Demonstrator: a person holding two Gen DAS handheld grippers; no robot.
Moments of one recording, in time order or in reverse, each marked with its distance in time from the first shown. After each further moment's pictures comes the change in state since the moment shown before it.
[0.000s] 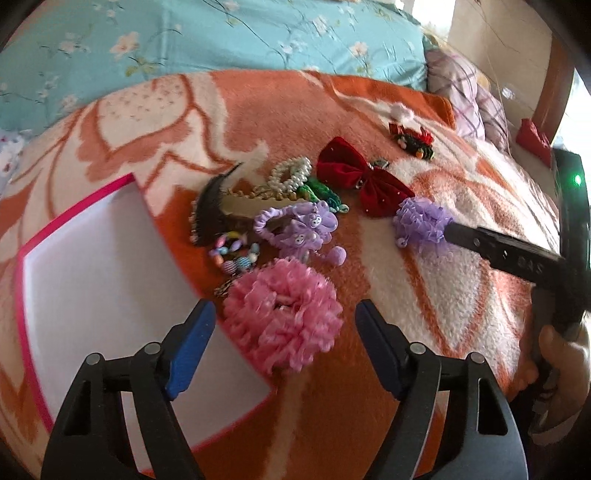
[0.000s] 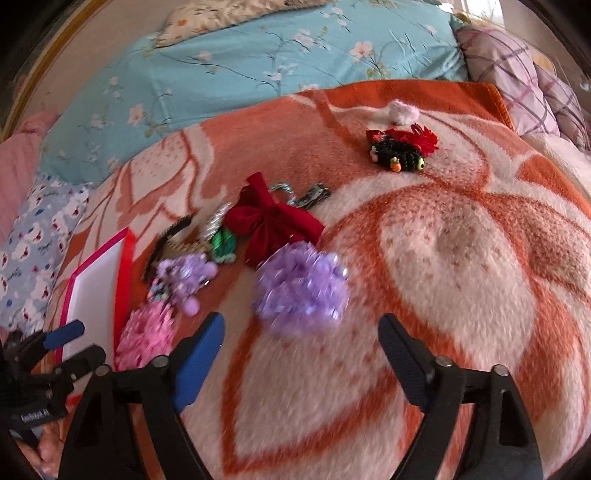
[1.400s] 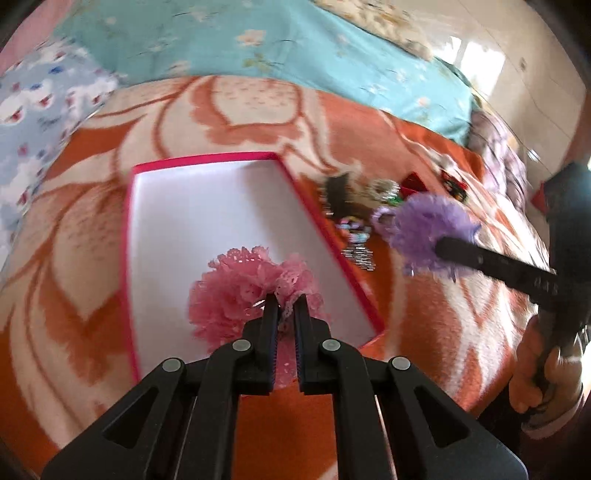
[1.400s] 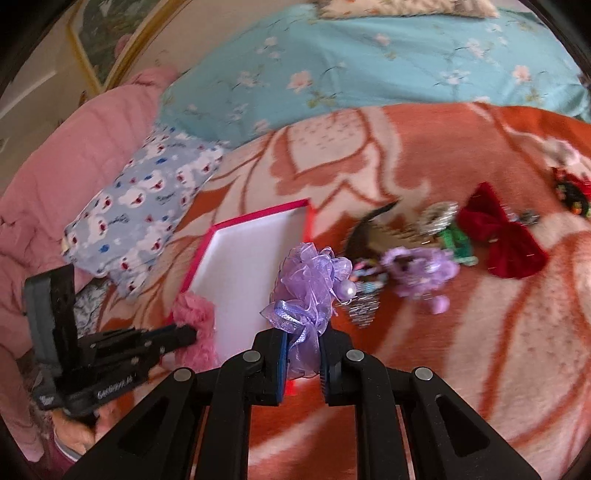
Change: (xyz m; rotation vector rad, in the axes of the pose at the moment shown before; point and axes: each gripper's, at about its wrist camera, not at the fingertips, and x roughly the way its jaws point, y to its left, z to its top) left arm -0.094 0.141 -0.081 -0.239 -0.099 0.039; right arm -0.021 0.181 -0.032 -0.223 0.058 0.444
